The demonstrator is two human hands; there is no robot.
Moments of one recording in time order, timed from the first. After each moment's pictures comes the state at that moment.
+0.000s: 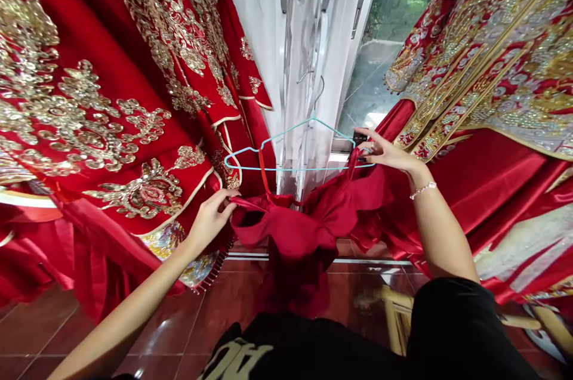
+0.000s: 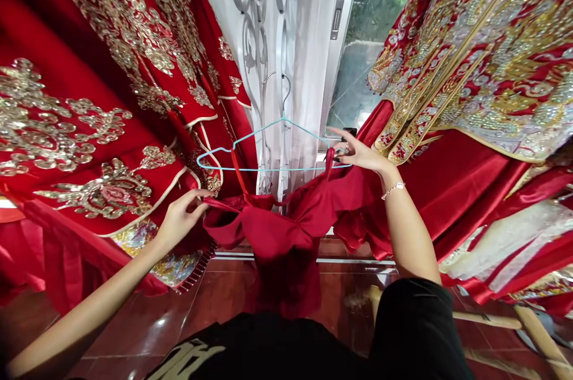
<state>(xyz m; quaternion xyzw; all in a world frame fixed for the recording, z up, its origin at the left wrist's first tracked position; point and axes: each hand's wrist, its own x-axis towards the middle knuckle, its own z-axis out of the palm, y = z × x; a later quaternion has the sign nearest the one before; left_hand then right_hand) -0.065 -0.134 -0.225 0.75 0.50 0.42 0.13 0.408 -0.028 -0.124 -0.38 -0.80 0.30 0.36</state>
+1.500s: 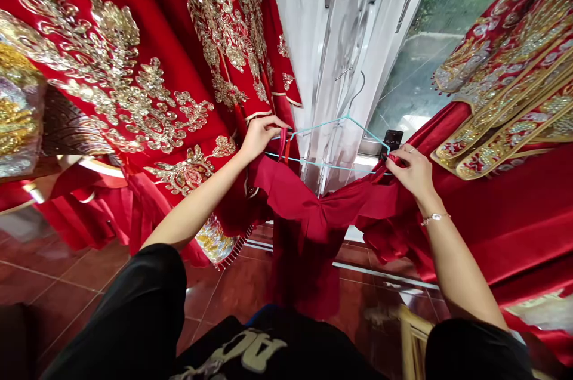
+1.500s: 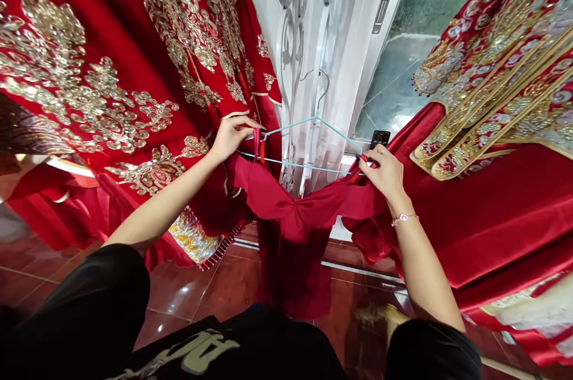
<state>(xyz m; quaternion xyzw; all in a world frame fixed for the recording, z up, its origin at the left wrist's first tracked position) -0.025 -0.008 -0.122 0.74 0.38 0.54 0.14 0.377 -0.039 -0.168 -0.52 -0.73 -0.13 0.42</state>
